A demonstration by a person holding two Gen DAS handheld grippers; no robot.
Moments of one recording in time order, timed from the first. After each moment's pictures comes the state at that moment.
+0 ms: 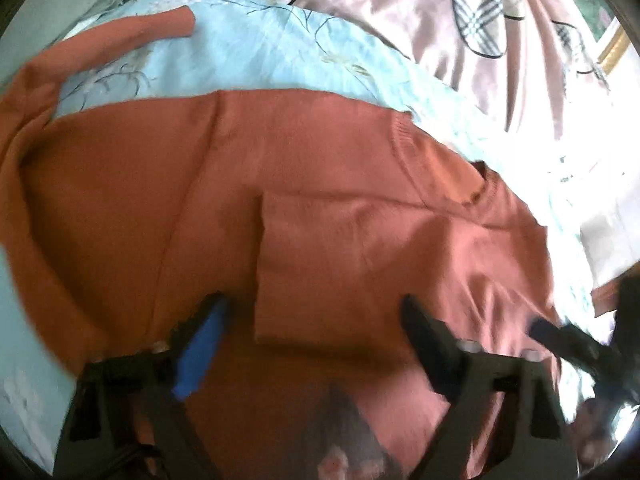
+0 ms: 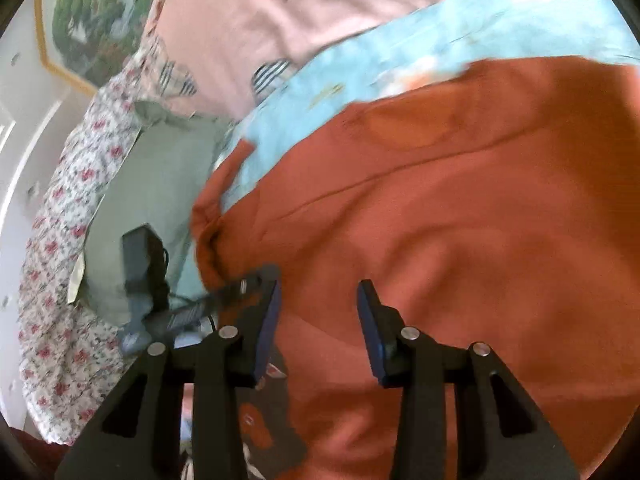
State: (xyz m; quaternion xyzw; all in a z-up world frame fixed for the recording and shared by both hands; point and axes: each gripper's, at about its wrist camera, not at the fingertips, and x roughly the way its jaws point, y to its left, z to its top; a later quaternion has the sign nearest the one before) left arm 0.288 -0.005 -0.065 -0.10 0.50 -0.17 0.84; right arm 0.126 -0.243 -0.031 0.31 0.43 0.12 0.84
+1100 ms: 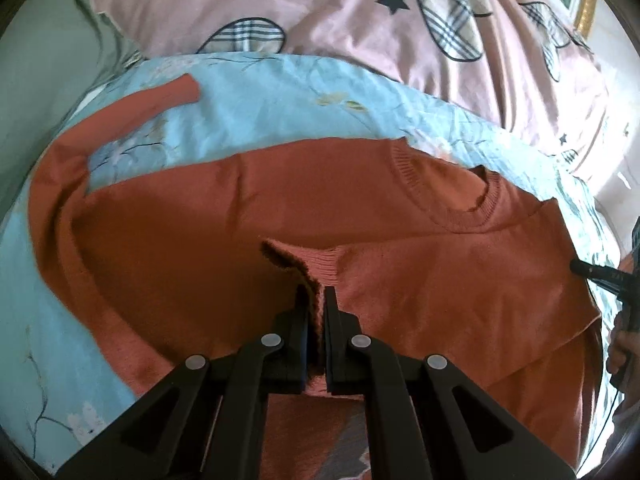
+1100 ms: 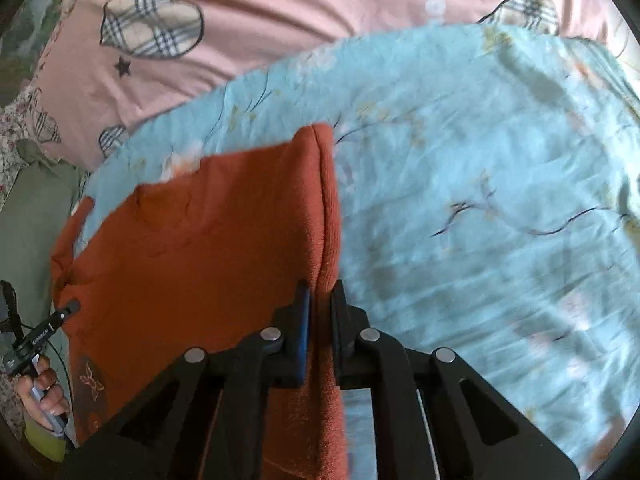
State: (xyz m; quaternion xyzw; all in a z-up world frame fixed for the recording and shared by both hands) left arm 0.270 0.002 -0.042 -0.03 0.45 -0.16 0.88; right arm 0.130 -0.400 -0.035 0.21 0.45 -0.09 0.86
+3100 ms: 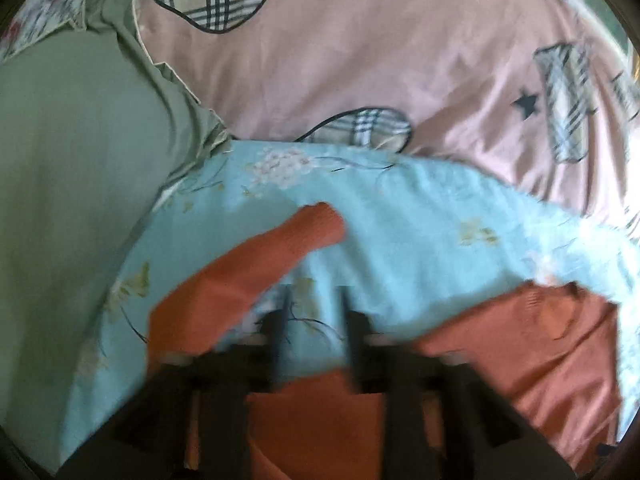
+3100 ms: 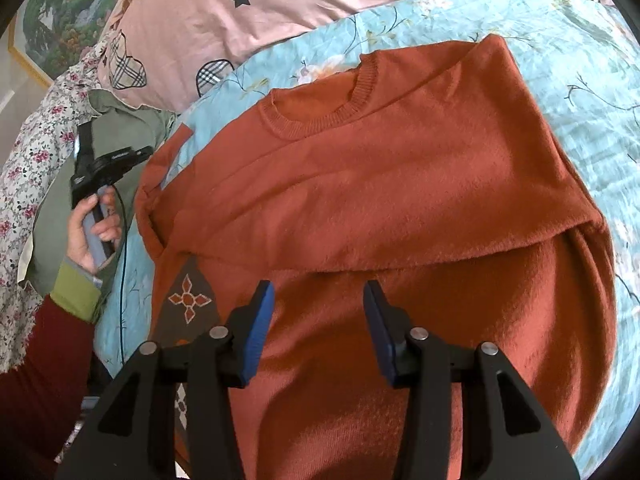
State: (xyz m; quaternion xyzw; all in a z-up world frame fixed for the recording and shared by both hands) left arm 0.412 0.100 0.014 0.01 0.41 -0.04 0.91; right arm 0.065 -0.241 -0.032 0.26 0.46 0.03 0.85
